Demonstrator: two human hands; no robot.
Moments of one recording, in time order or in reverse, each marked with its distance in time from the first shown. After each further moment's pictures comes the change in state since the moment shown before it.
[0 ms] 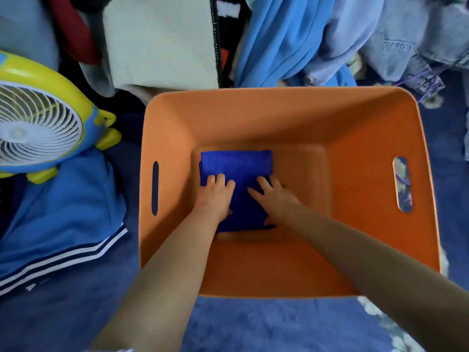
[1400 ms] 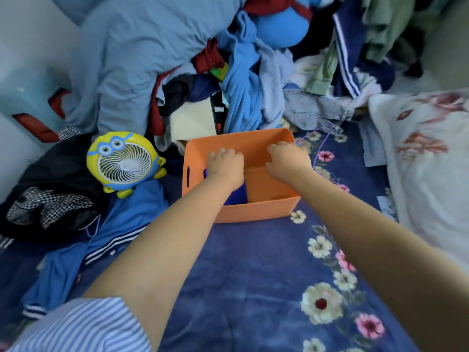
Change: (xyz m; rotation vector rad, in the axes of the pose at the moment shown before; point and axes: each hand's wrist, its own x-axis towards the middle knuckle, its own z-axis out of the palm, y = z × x) left_hand -0.289 0.115 -0.154 0.151 0.519 -0.082; right_hand -0.332 -0.022 -0.099 0.284 0.745 0.303
